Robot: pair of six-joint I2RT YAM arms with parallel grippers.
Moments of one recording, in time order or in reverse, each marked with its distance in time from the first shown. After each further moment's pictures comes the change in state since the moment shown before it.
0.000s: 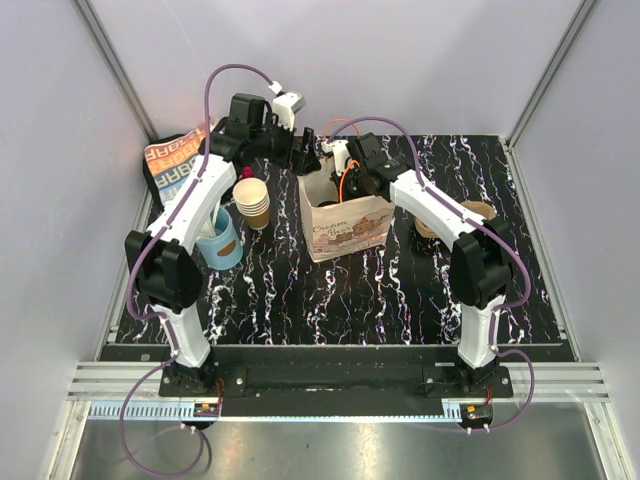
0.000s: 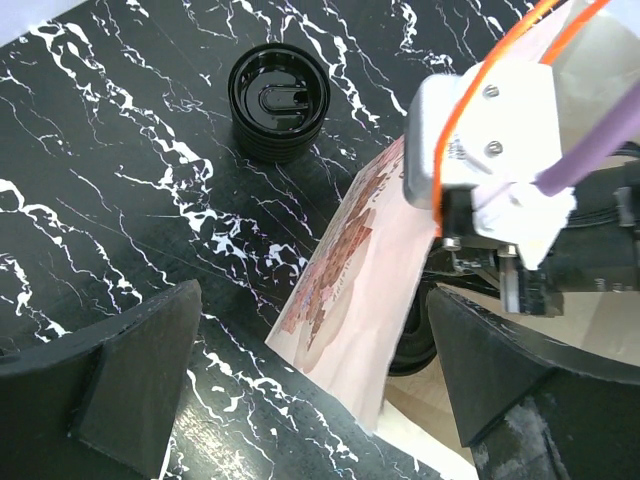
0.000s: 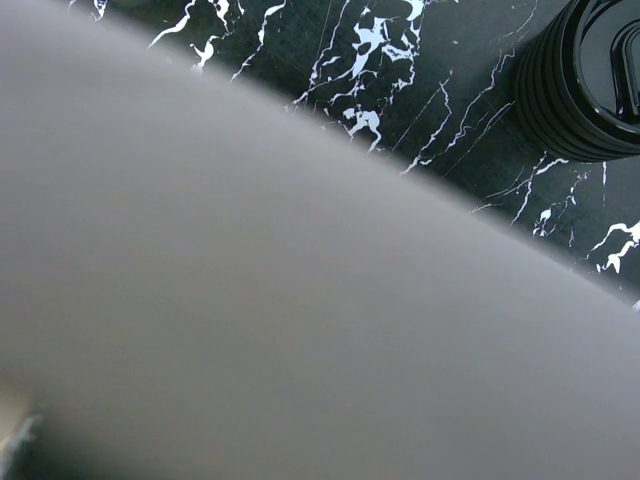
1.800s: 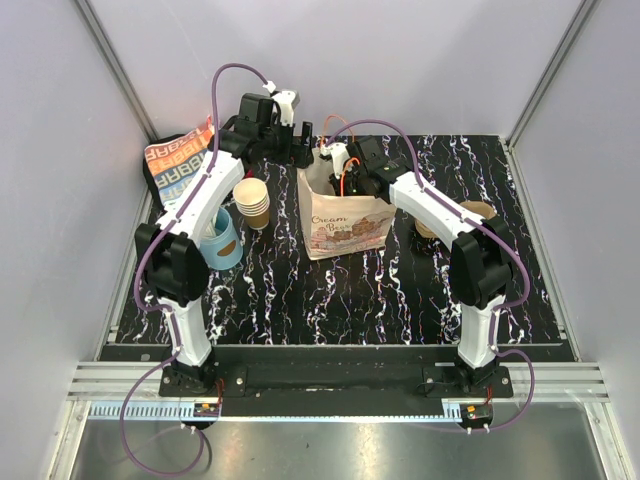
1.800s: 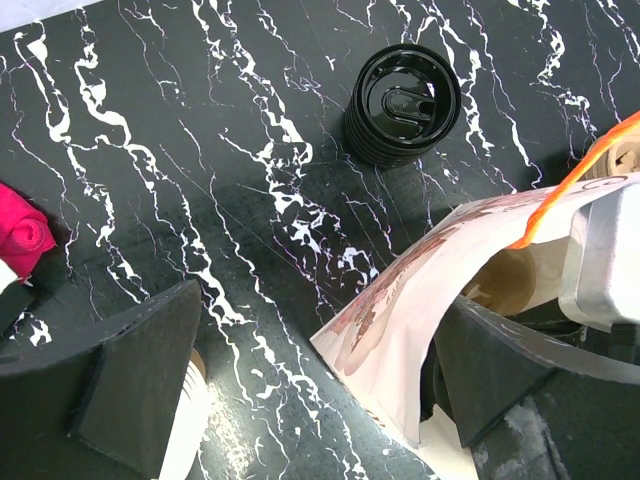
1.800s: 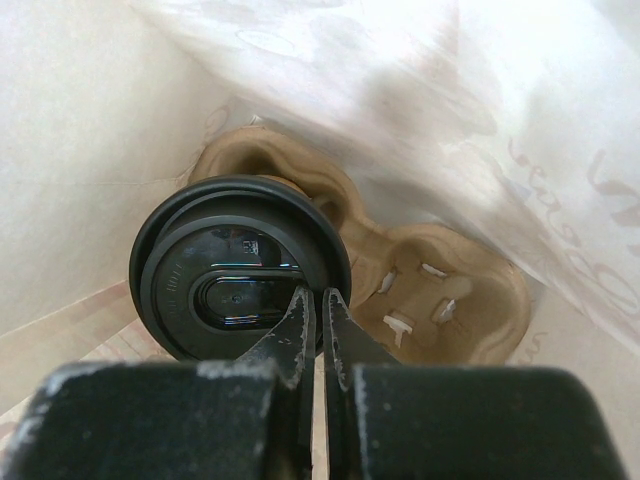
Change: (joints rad) left arm -0.016 0.064 0.061 -0.032 -0.309 -0.105; right arm 0.000 0.000 -0.028 0.029 -0.053 -0.023
